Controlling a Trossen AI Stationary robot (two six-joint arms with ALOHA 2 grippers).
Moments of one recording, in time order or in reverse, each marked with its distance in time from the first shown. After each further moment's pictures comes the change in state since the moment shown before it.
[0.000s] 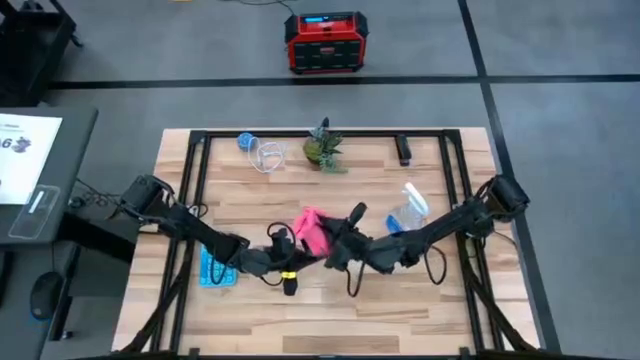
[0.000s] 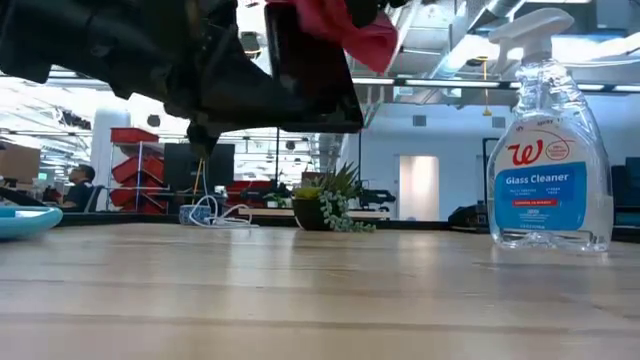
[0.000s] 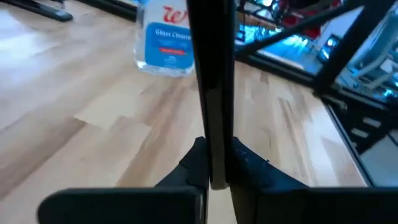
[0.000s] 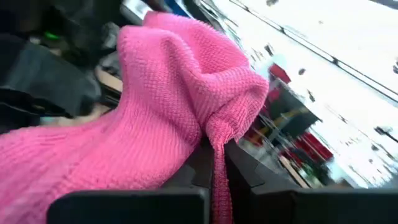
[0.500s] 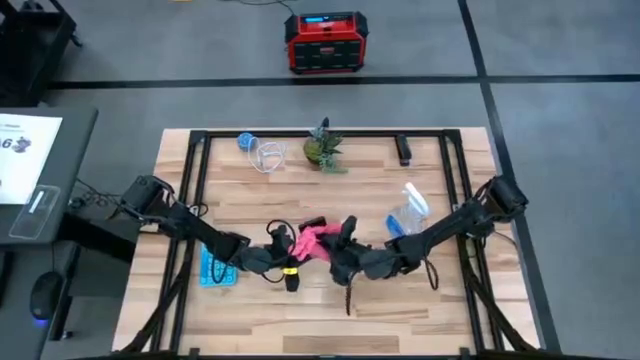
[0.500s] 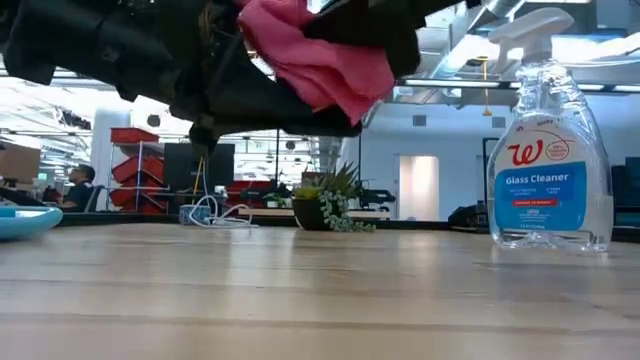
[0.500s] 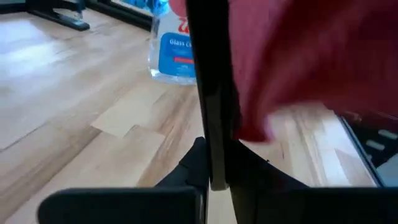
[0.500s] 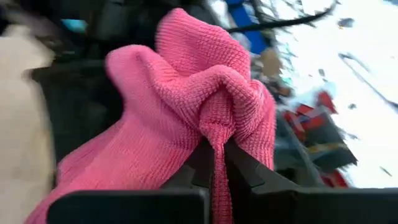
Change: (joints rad) left arm 0.005 -0.004 0.000 0.028 -0.034 -0.003; right arm 0.007 0.012 -0.002 -0.076 0.006 -0.066
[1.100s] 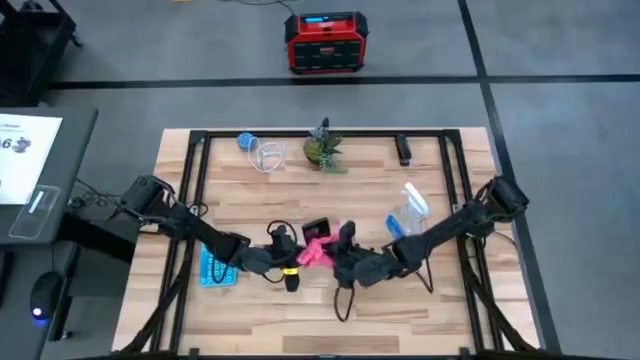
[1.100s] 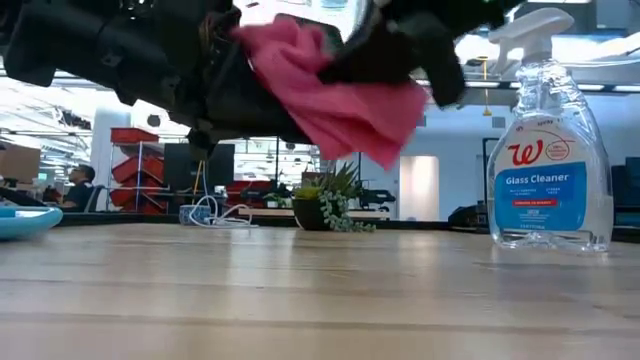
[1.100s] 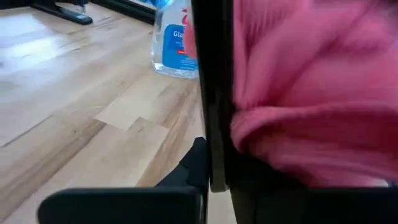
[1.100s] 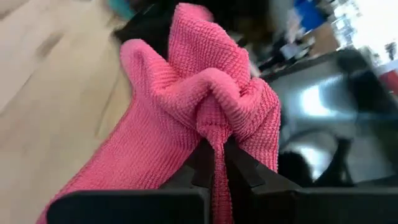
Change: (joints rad) left arm 0.000 0.003 0.000 -0.022 0.002 0.003; right arm 0.033 0.002 0.003 -0.509 -0.162 0.360
